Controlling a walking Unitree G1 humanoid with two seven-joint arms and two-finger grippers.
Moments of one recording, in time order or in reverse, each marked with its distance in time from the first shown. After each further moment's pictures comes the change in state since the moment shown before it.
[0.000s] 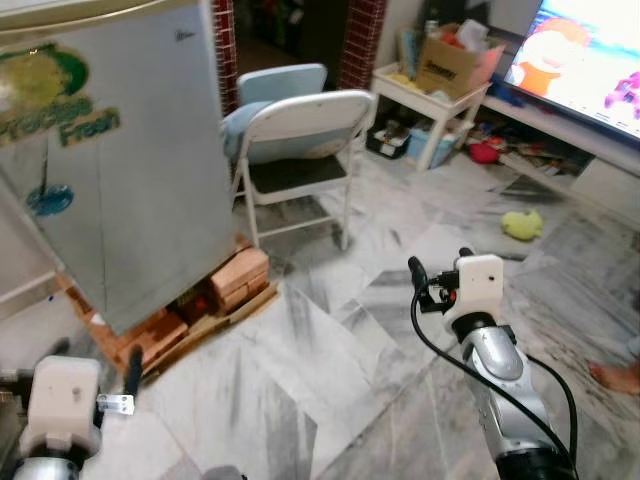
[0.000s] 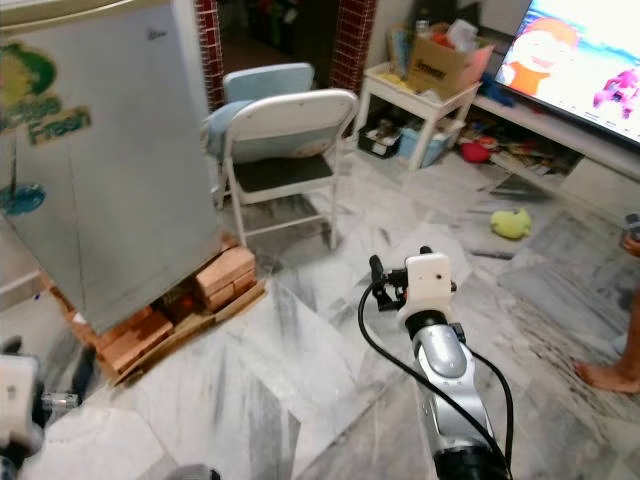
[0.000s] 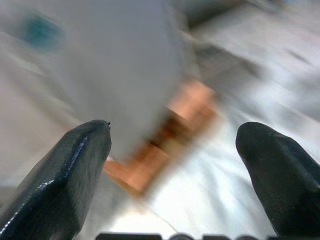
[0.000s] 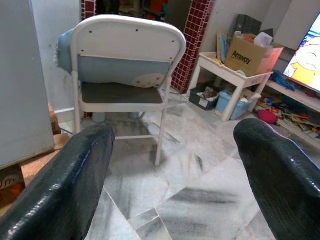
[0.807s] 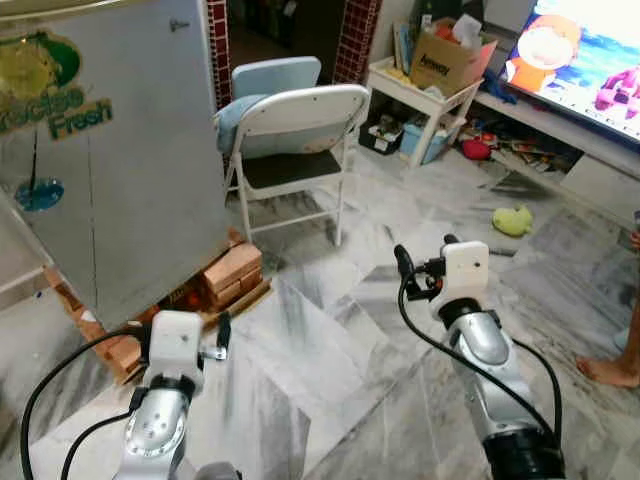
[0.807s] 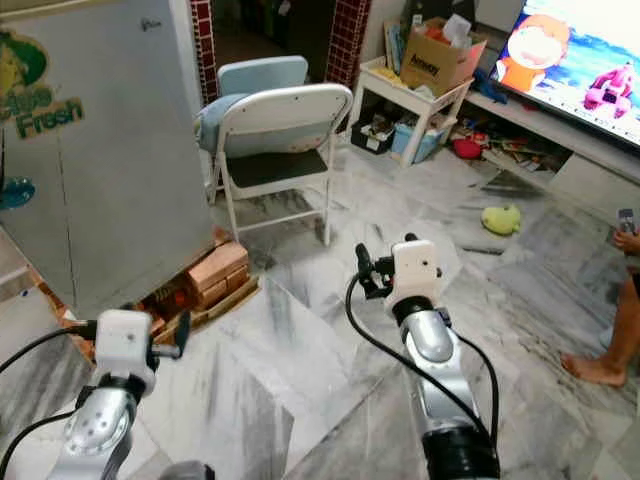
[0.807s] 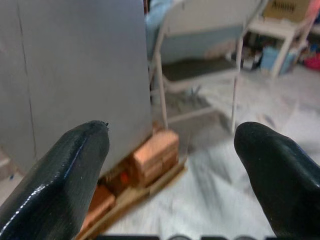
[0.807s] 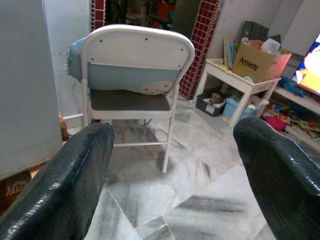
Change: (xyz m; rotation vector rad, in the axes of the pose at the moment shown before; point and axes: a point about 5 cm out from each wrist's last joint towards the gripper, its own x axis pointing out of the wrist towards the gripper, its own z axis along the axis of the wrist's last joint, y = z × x) left arm 0.120 -0.048 0.056 -0.195 -0.203 0.104; right arm 0.014 0.017 0.006 0.030 -0.029 0.045
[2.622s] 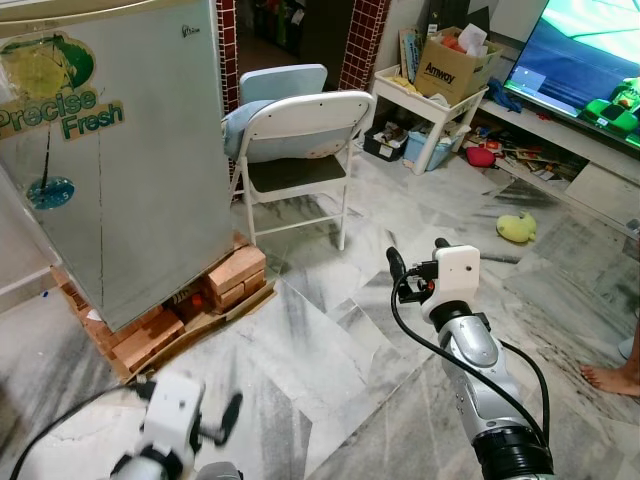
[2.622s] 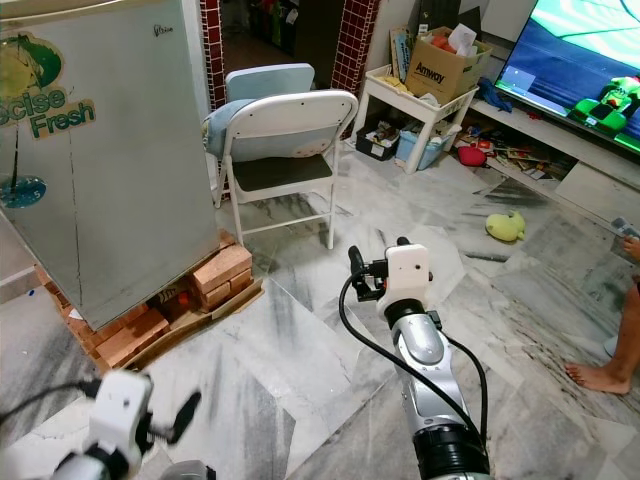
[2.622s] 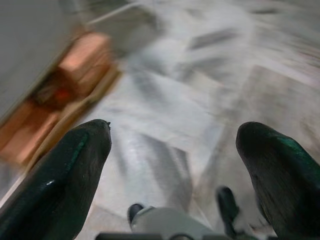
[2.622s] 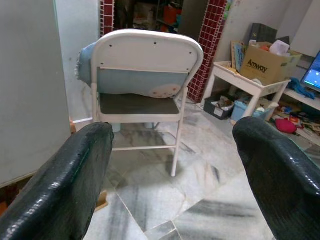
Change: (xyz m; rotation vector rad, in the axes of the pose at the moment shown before) left arm -0.097 0.020 -0.049 0.053 0.392 -0.429; right arm 0.003 0.004 -0.005 0.025 -0.010 0.011
